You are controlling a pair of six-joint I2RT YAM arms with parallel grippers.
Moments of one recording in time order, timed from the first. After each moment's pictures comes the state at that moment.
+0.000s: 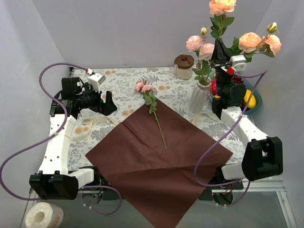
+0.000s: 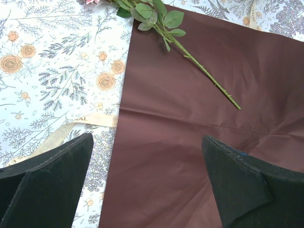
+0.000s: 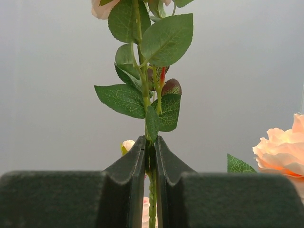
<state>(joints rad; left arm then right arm) 0.00 1.16 1.29 -0.87 0.60 0.23 0.25 1.37 0.99 1.23 0.03 -0.13</state>
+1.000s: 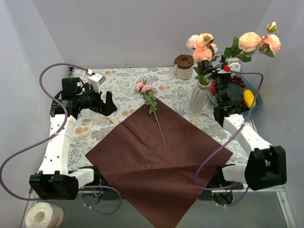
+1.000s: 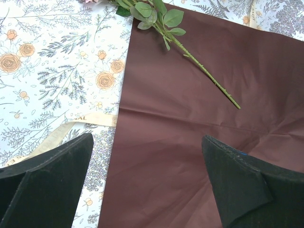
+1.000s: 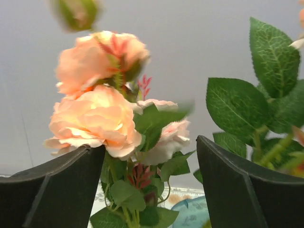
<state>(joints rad) 0.00 1.15 1.28 -0.87 0.60 0.23 0.24 1.30 0.87 0.92 0.09 -0.07</state>
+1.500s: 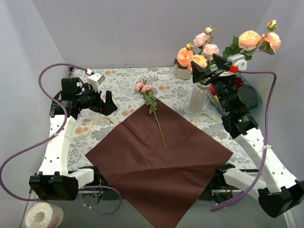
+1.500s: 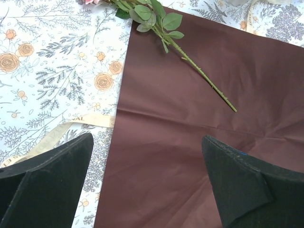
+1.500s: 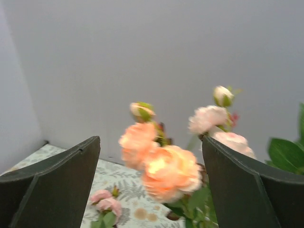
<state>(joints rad) 0.00 1.15 1.28 -0.86 0.60 0.20 0.41 0.96 1.02 0.38 0.03 0.01</state>
